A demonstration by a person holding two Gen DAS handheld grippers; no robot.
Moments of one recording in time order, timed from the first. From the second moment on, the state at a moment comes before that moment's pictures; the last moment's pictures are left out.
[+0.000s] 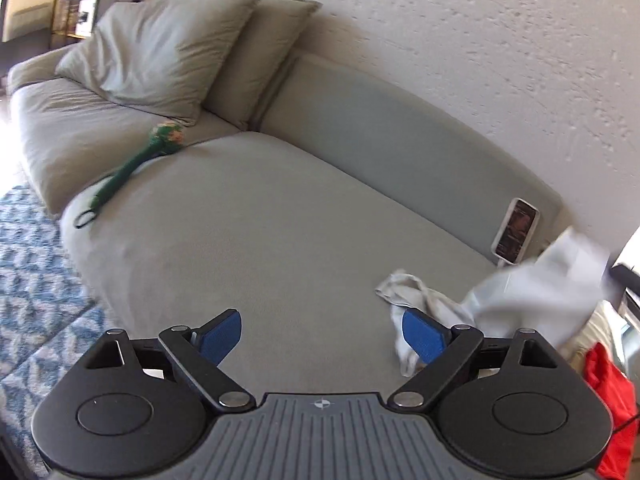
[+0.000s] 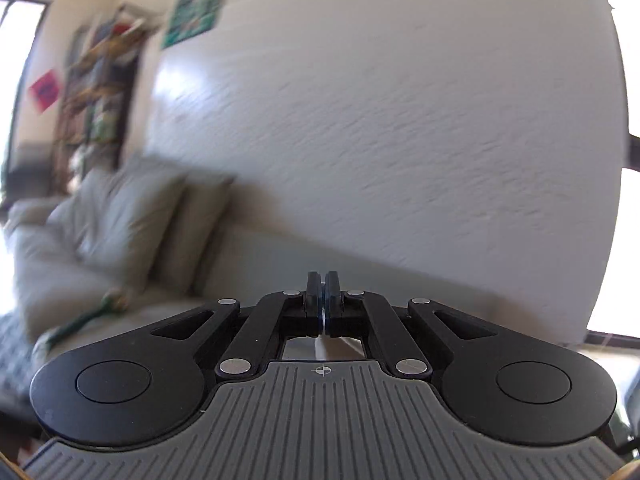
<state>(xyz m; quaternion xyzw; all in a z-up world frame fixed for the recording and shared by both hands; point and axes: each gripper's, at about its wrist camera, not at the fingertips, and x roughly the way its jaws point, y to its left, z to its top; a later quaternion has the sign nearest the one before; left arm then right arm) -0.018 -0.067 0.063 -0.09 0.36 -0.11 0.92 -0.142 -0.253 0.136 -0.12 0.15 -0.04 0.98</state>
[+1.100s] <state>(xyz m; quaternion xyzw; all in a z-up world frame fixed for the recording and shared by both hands) -0.006 -0.104 -0.011 0.04 0.43 -0.16 0.89 -0.101 -0.300 -0.077 0.19 0.38 -0.13 0.89</state>
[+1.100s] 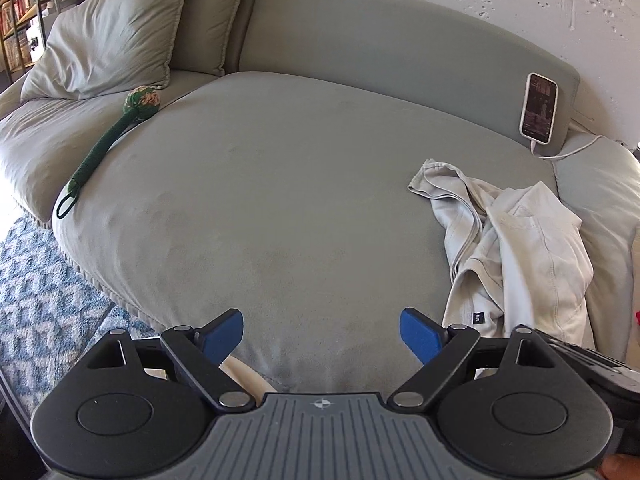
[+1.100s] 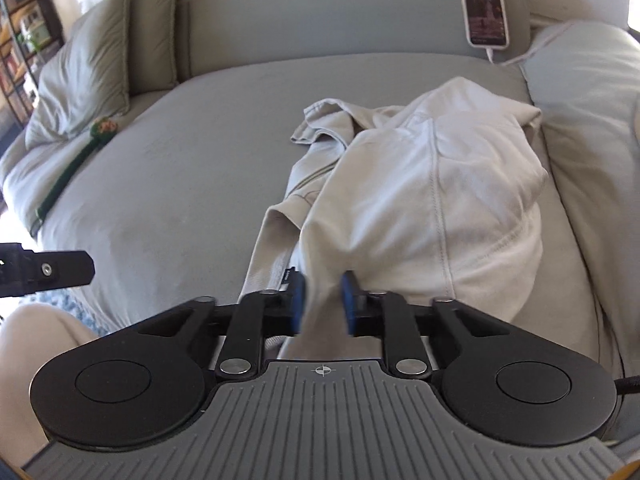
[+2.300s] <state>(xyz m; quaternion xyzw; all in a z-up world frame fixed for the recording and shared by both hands) 0.096 -0.263 -0.062 0.04 0.53 -0.39 0.75 -0.226 -0.392 -0.118 0.42 0.38 -0.23 0.80</state>
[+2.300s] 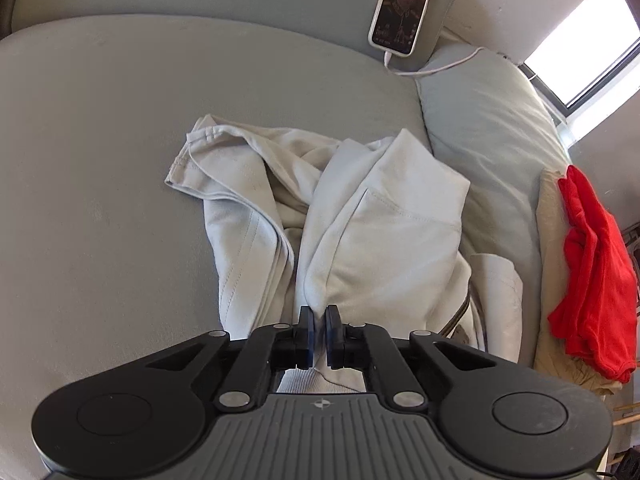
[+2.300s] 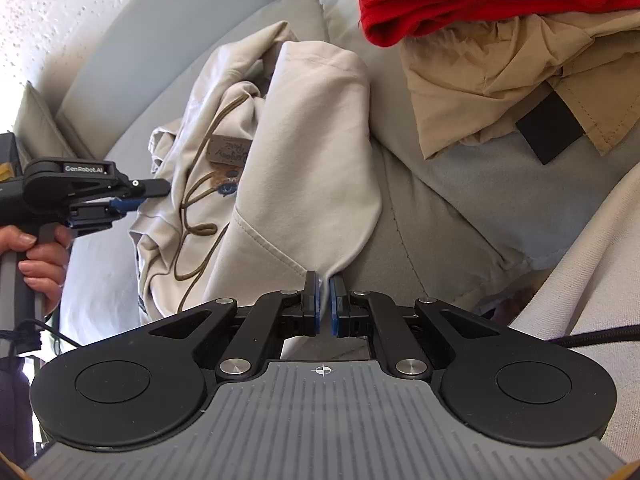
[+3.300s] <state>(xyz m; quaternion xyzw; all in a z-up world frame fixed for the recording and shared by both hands) 0.027 -0.065 -0.003 -0.19 0.45 -0.22 0.84 -0.272 -0.360 -0.134 0.57 0.36 -0.16 0.72</state>
